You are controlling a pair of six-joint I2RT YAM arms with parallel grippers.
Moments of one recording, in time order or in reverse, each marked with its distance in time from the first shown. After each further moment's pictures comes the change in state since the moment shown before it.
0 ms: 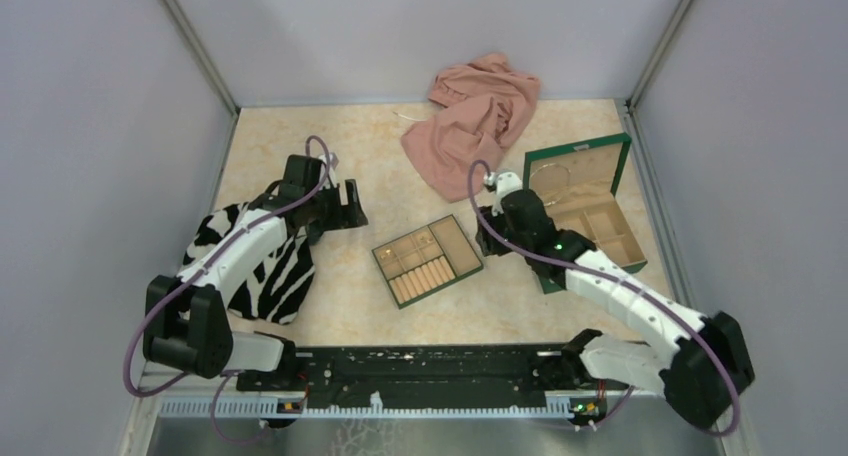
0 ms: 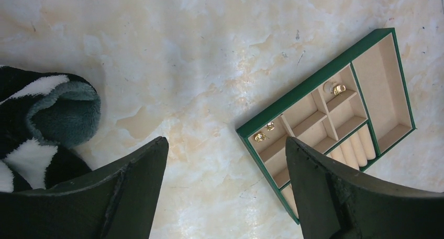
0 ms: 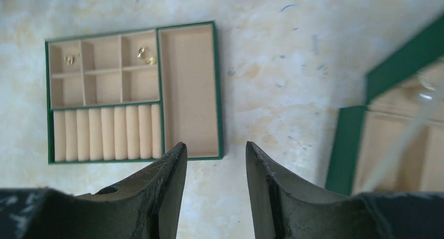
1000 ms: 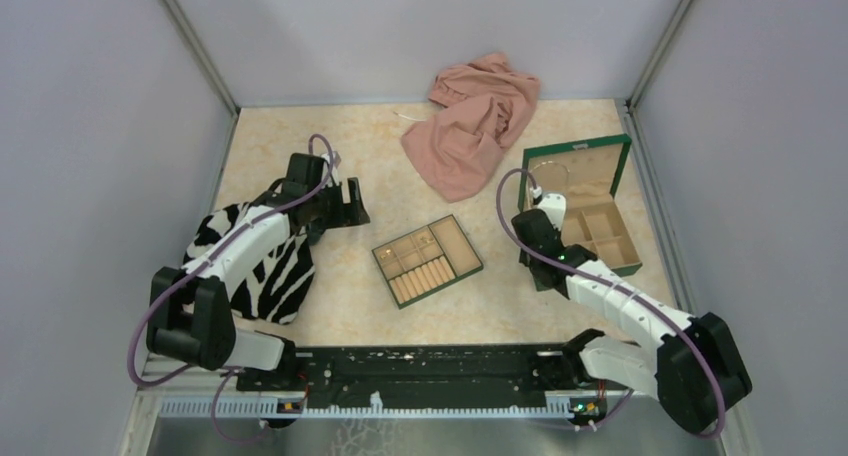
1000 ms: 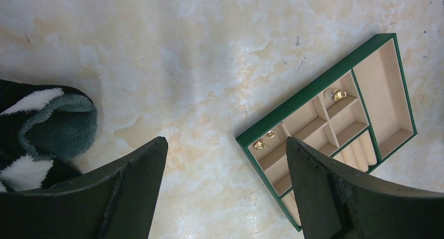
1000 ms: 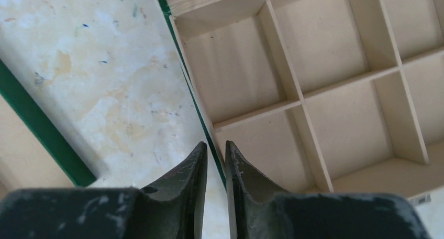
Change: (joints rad) left arm 0.000 0.039 0.011 0.029 0.006 0.006; right arm -0.098 -0.087 -0.187 -0.088 0.469 0.303
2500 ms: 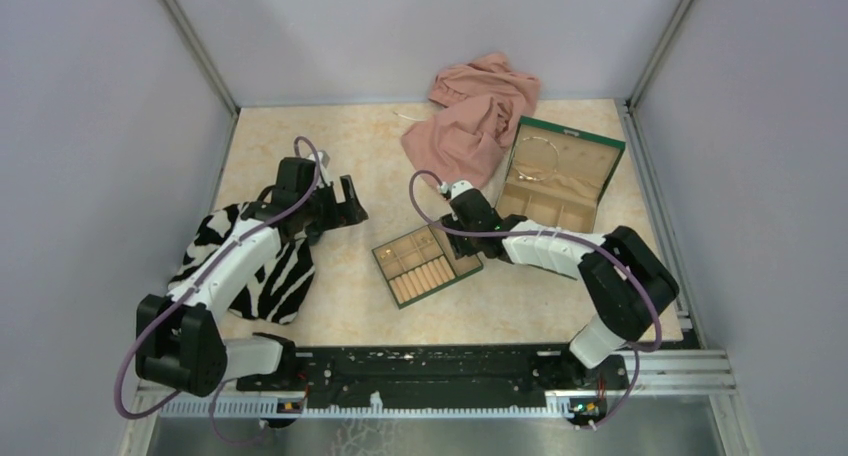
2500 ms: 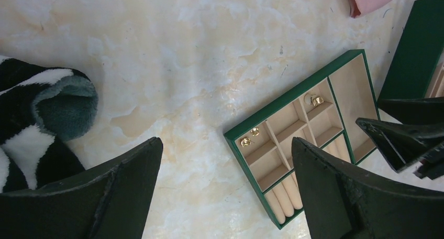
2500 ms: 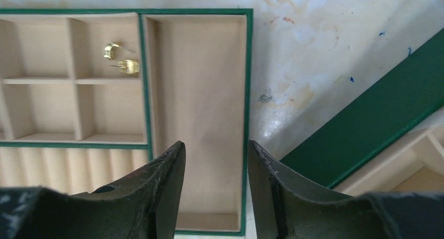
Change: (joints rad) left arm 0.000 -0.132 -0.048 0.006 -0.033 -0.093; right arm 0.184 0.507 0.306 0.232 -0.382 -0.299
